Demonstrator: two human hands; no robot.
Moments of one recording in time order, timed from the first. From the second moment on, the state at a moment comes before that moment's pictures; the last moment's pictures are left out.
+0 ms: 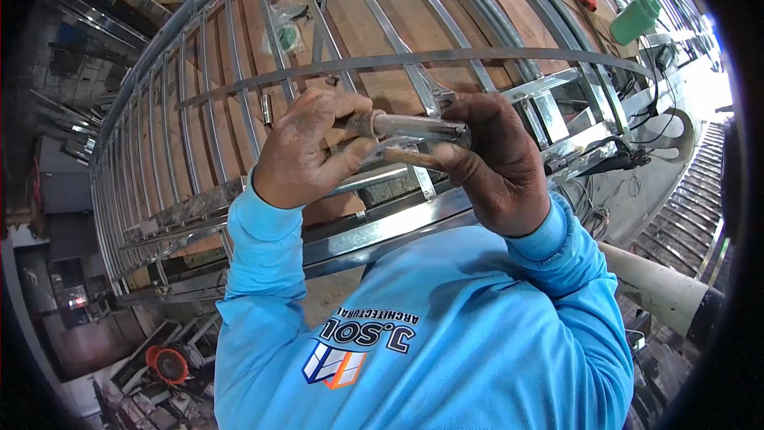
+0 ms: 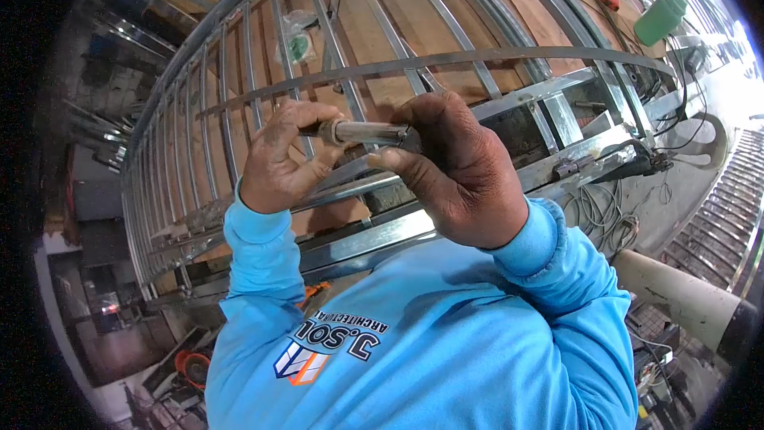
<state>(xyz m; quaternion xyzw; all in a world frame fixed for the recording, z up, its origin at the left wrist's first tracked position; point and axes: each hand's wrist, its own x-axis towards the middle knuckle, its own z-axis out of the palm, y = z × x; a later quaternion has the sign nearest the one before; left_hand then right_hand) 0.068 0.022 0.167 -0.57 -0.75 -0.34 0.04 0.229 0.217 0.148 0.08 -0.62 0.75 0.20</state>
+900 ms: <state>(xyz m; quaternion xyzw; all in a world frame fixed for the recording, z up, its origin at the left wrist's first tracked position) 0.092 0.049 0.199 -0.61 -0.73 -0.30 -0.12 0.241 0.235 0.134 0.07 -0.52 0.85 0.10</state>
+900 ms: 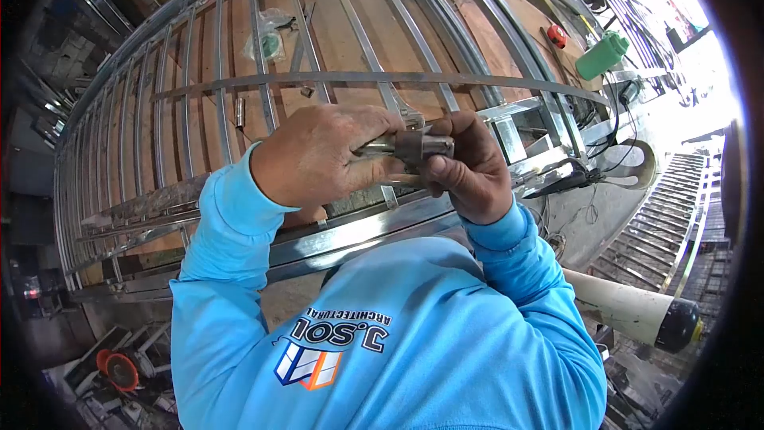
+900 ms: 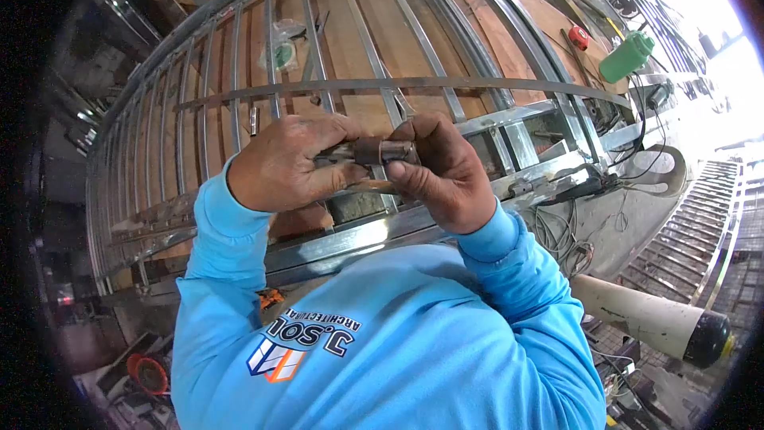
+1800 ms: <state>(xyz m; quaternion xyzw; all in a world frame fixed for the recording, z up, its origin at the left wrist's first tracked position) 0.124 0.044 0.198 -0.57 -0.77 -0.29 0.01 0.241 0.244 0.100 0.08 -0.48 0.85 0.17</state>
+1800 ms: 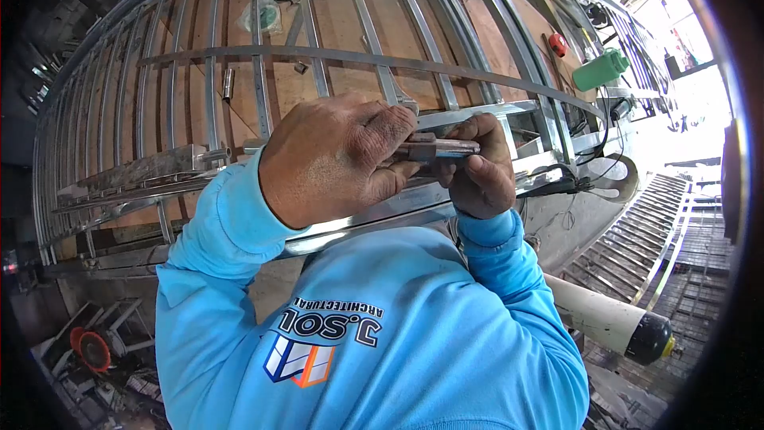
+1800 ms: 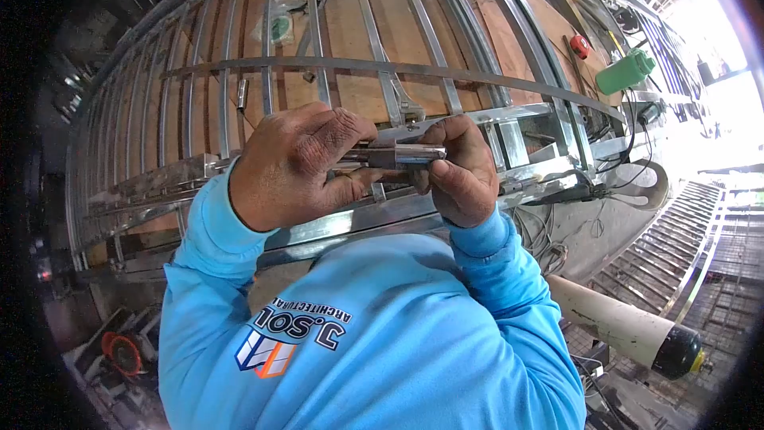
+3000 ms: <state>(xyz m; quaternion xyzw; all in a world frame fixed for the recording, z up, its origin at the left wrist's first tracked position) 0.053 0.022 0.245 -0.51 -0.75 -0.38 -0.16 0.214 0.198 0.197 0.05 -0.28 0.96 0.04</state>
